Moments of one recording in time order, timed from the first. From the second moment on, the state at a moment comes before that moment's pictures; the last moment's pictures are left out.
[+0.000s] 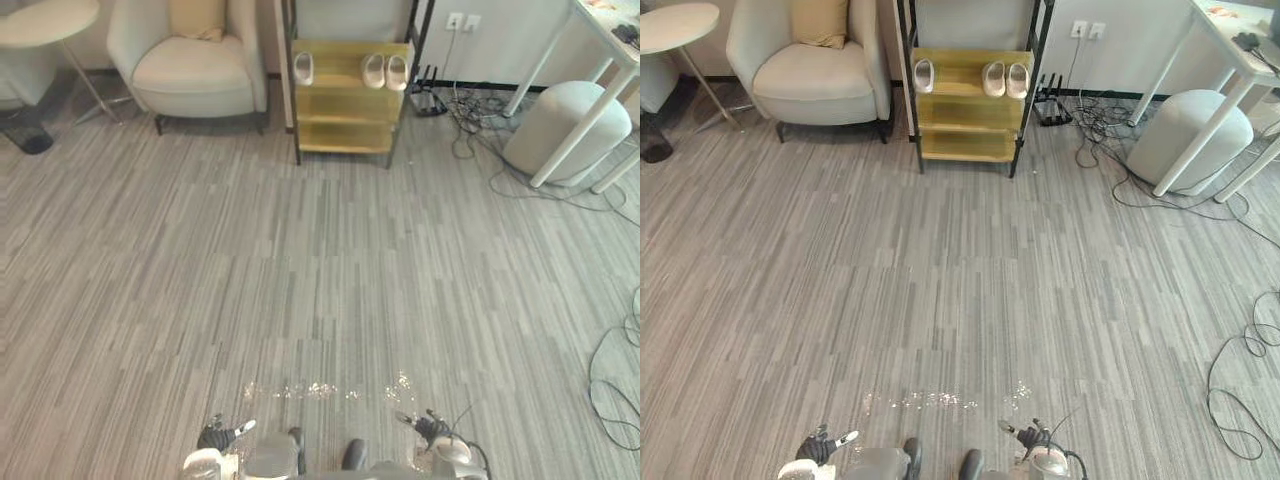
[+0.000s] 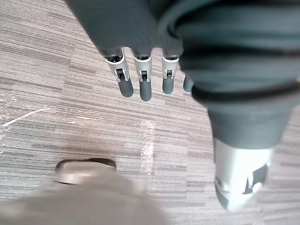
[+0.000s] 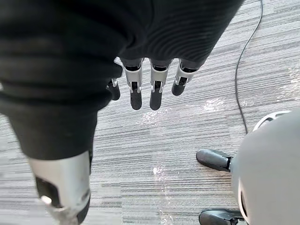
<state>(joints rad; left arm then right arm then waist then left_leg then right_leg) 0.07 0.12 0.09 1.03 -0.07 -0.06 0.13 -0.04 -0.06 -0.18 1.11 0.04 -0.03 -0.14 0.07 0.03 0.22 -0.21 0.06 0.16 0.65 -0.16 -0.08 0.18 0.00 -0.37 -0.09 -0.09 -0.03</state>
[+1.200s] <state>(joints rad) 0.07 0.08 0.18 0.99 -0.09 -0.06 0.11 -0.07 -0.08 -0.16 1.09 0.04 -0.02 -0.14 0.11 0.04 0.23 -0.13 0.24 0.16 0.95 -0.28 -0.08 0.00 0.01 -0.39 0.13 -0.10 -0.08</state>
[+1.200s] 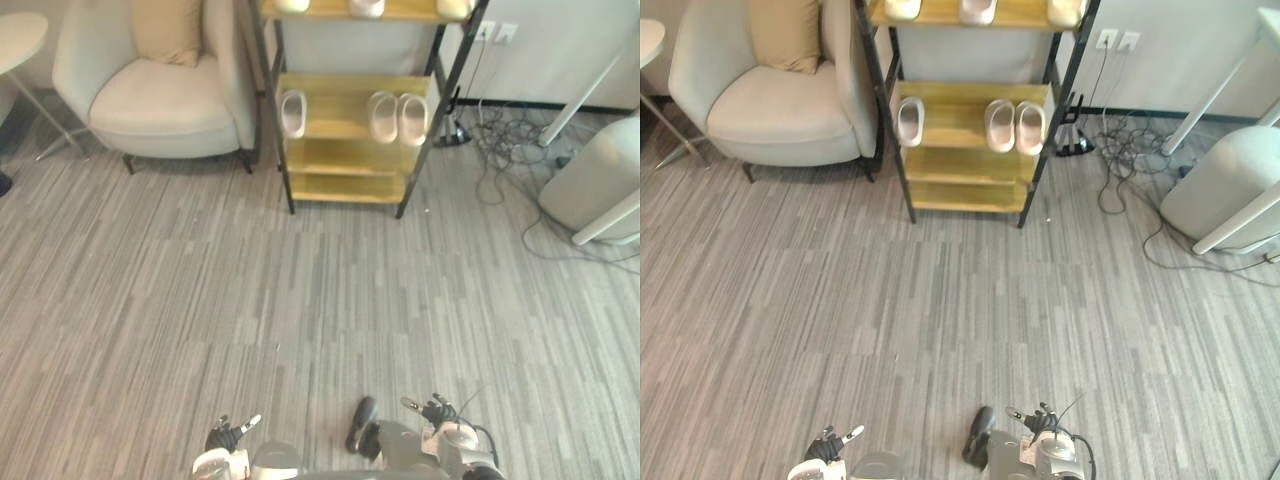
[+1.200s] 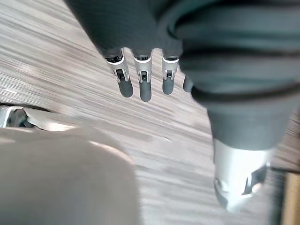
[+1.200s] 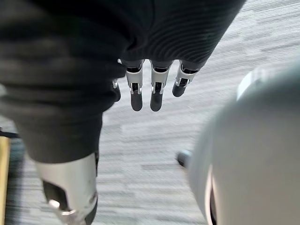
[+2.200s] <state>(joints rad) 0.10 0.10 0.17 1.00 -0.08 -0.05 0.10 -0.07 -0.04 -0.19 1.10 0.04 -0.01 -0.13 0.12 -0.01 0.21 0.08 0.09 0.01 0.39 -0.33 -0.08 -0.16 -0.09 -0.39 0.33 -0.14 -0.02</state>
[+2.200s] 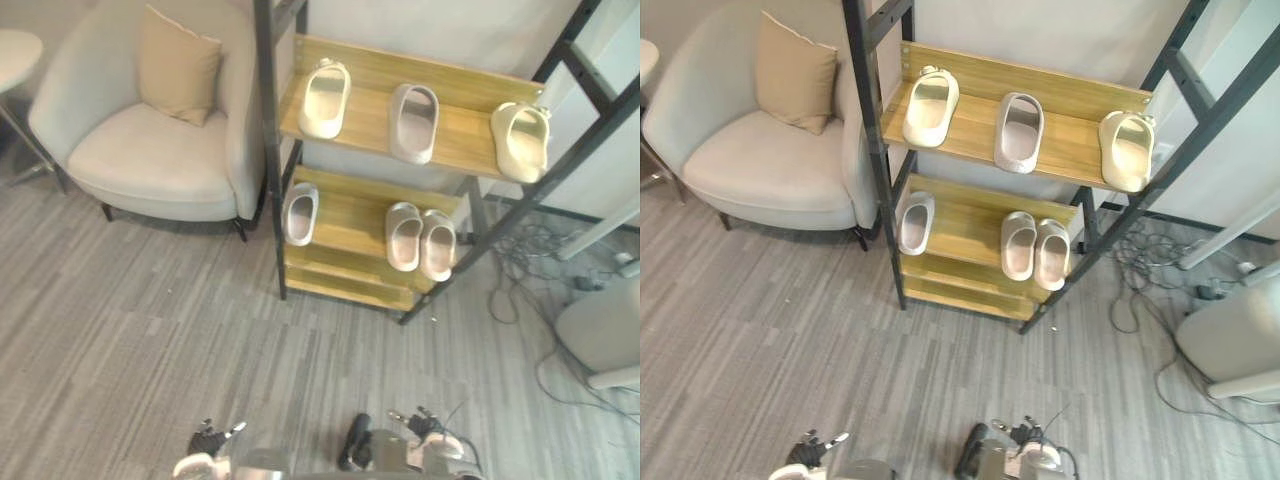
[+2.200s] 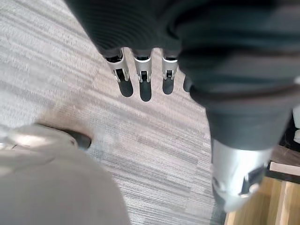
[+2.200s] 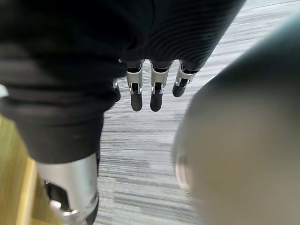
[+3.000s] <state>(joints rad) 0.09 0.14 0.14 1.01 -0.07 -0.04 0.09 -0.03 -0.02 -0.18 1.09 0.04 -0.01 -0.13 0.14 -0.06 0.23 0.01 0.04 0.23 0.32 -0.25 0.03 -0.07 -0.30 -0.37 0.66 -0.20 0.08</state>
